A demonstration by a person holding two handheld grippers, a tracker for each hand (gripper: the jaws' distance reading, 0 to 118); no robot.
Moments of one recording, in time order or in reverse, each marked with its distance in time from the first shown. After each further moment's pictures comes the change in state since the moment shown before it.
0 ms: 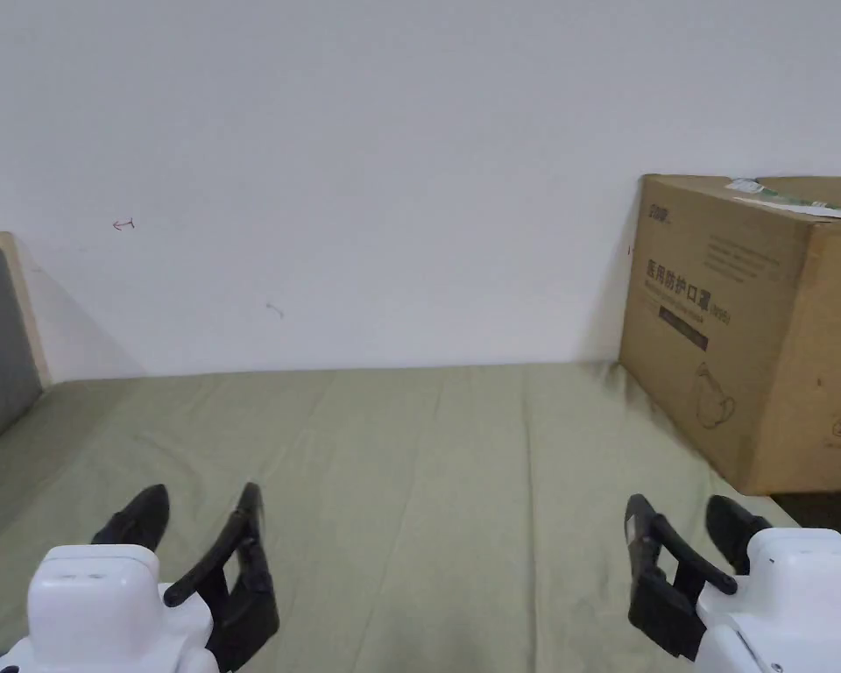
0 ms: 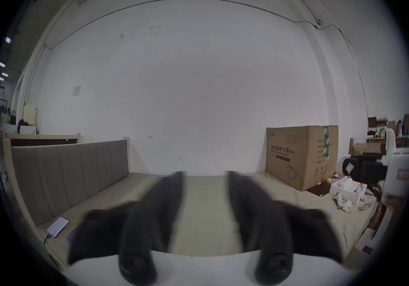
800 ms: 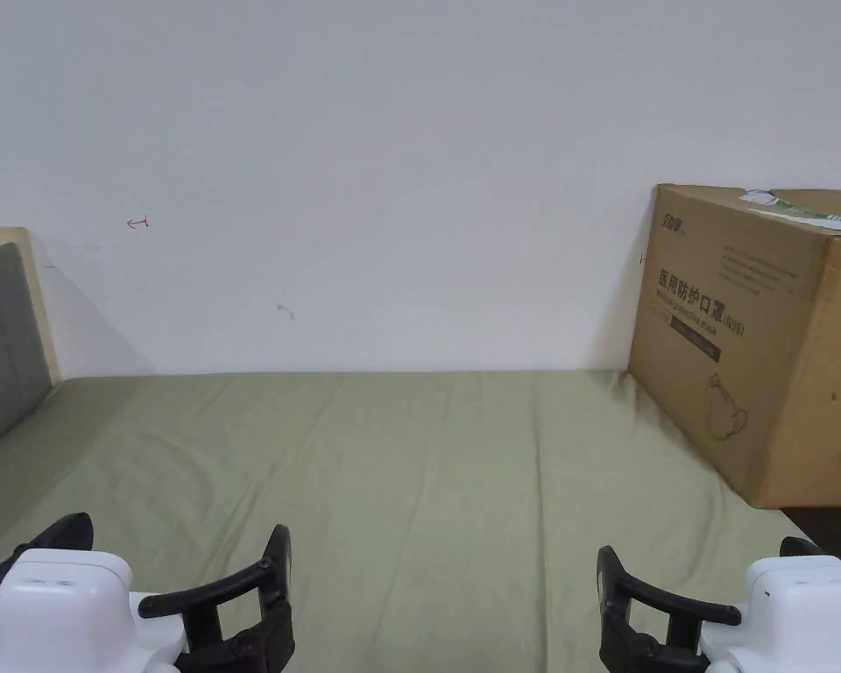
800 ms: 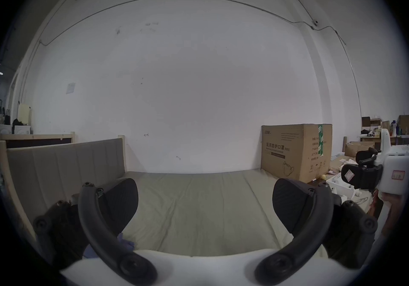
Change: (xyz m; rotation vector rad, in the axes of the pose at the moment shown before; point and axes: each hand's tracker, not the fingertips) left arm -0.028 0.003 0.003 -0.012 -0.073 0.020; right arm -0.018 0.001 0.005 -0.020 0.014 0.113
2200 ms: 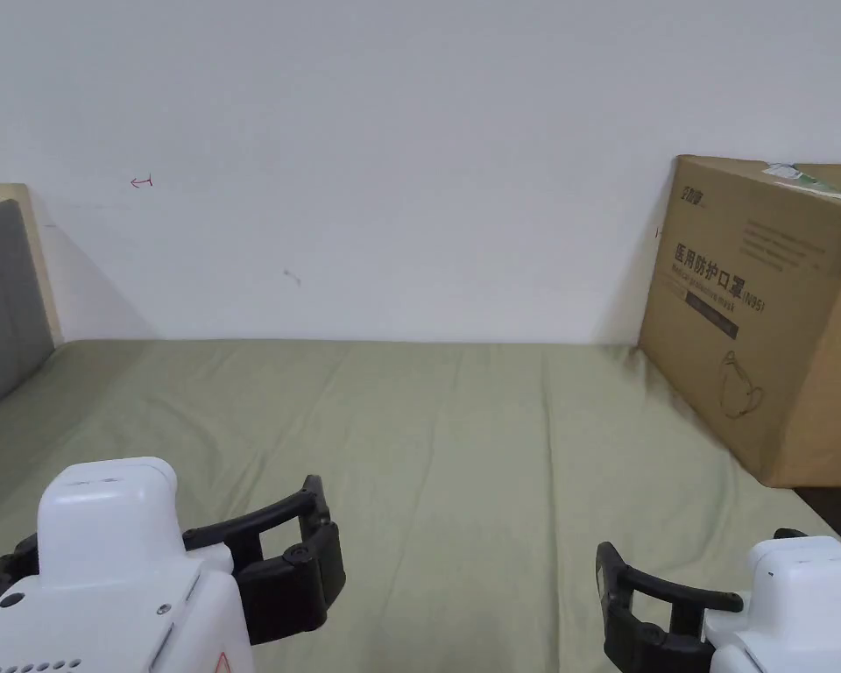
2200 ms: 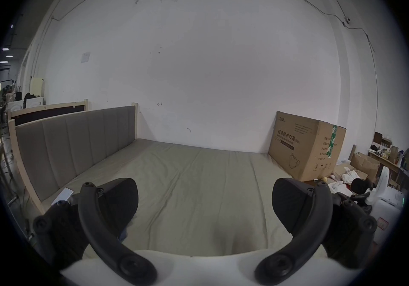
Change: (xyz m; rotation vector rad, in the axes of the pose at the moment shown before) left arm 0.014 0.027 -0.007 -0.232 0.136 0.114; right arm -0.014 -0.009 -0.015 -0.095 0.051 0.012
